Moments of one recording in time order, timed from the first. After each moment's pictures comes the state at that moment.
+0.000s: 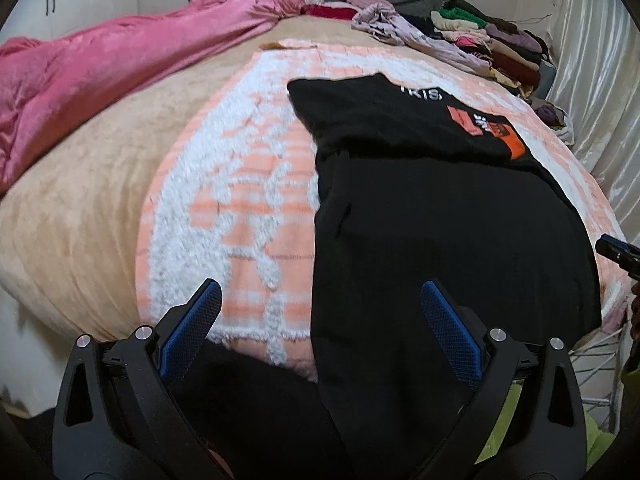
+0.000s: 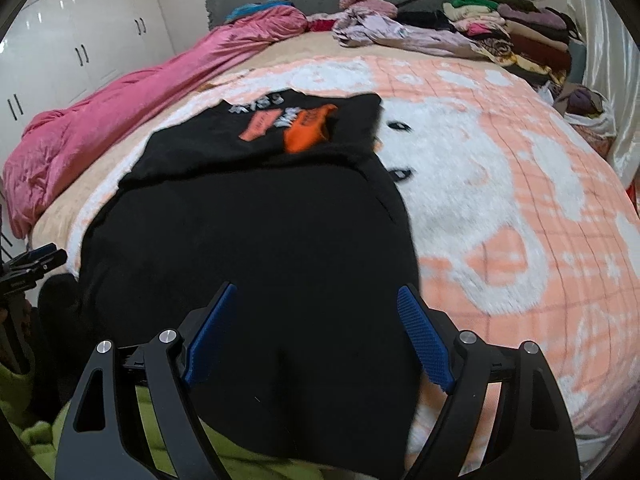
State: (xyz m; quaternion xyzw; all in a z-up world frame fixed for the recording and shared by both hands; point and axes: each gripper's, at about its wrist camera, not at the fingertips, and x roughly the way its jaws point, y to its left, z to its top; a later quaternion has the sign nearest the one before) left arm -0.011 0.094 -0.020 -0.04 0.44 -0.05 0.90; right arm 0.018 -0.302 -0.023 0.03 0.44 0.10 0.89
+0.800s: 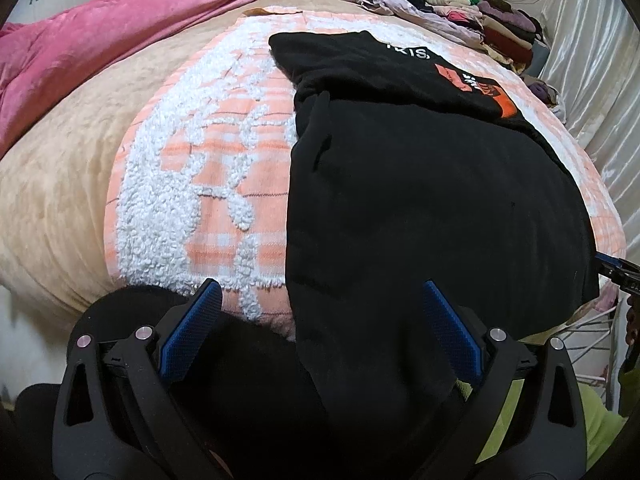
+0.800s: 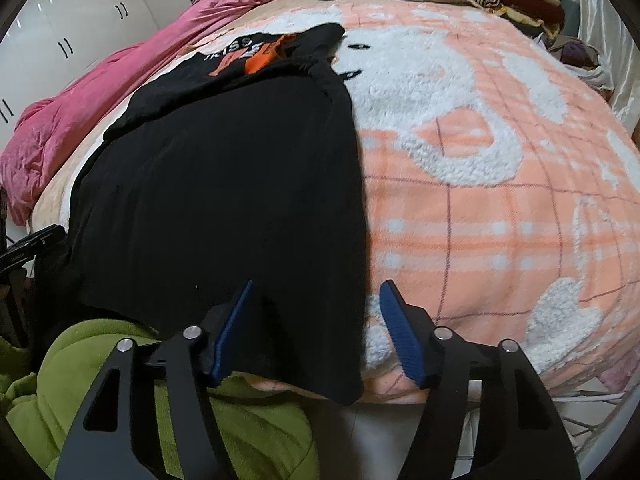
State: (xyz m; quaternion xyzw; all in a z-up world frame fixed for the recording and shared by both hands) left arm -0.024 0.086 -0.045 -0.04 0.48 -0.07 0.87; right arm -0.021 -0.339 -0.067 0.06 0.50 0.11 0.86
